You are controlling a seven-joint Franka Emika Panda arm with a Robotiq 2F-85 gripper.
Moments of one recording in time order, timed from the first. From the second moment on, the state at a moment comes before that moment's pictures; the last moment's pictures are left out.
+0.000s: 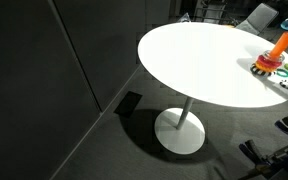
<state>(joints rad) -0.19 0.18 -0.27 -2.00 -0.16 2.08 0.32</state>
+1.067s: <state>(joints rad) -0.19 0.18 -0.27 -2.02 -0.19 2.08 0.33</state>
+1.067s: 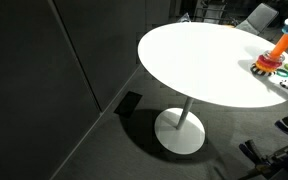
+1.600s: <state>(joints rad) -0.19 0.18 -0.27 -2.04 -0.19 2.14 0.33</state>
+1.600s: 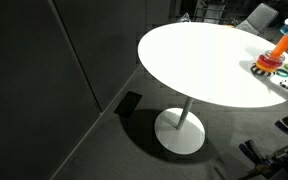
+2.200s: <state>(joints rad) -0.19 0.18 -0.27 -2.05 -0.19 2.15 0.33</state>
